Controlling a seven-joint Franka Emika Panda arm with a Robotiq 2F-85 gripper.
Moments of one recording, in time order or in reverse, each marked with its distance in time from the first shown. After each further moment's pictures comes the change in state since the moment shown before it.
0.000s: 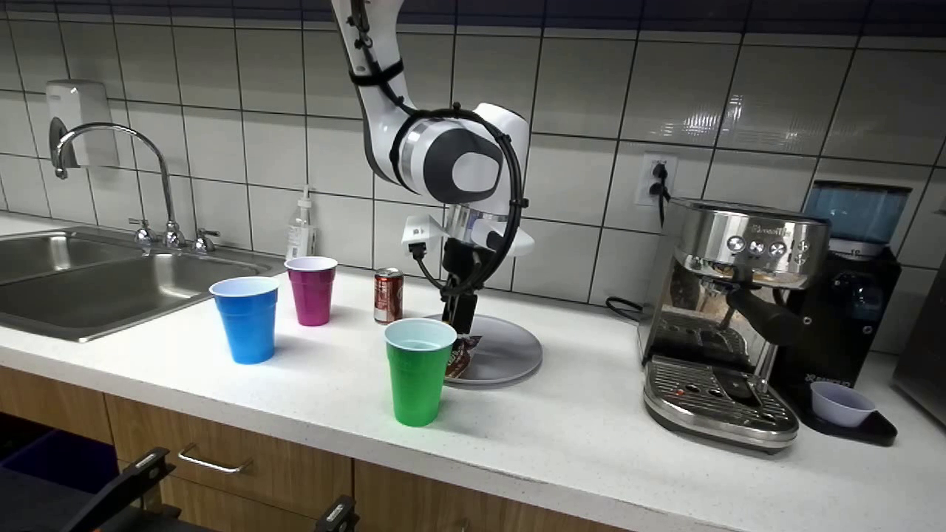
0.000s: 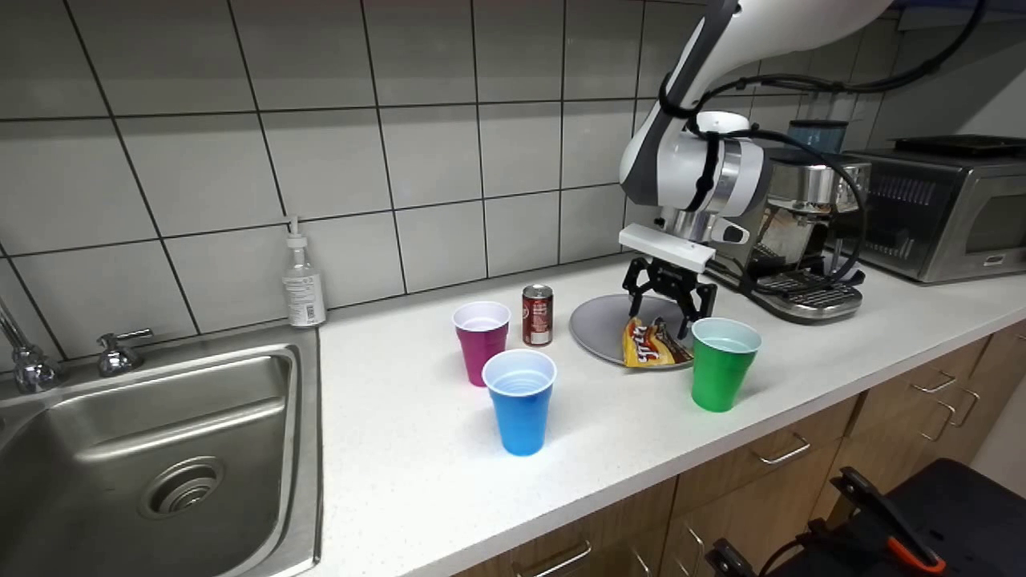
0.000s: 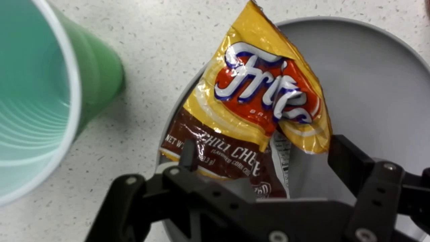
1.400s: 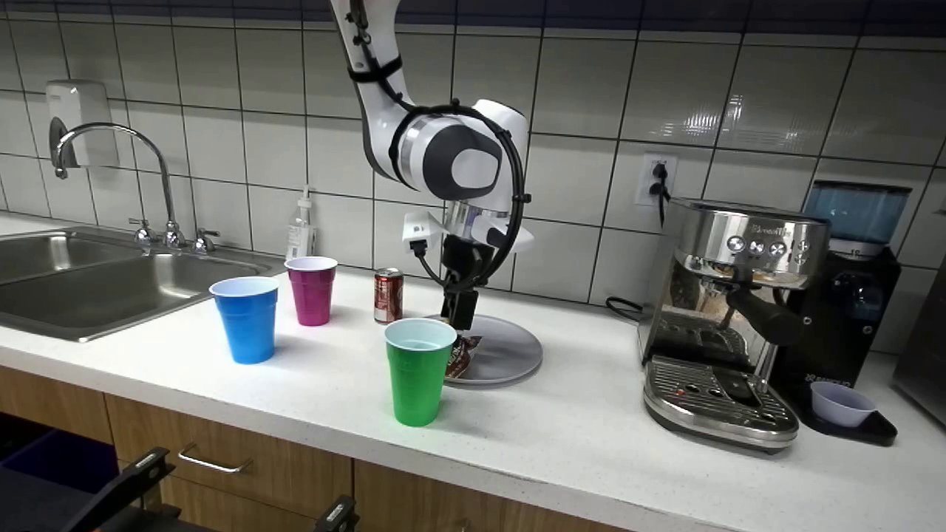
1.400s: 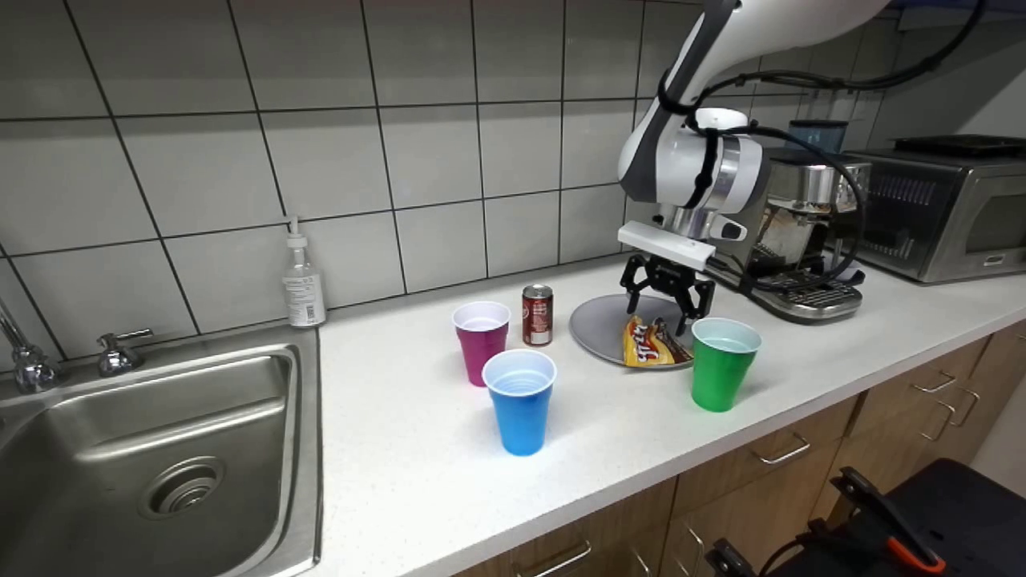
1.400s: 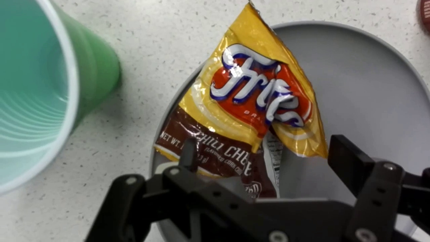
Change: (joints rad) arm 0.001 -0.008 0.003 0.002 -0.002 -0.001 -0.025
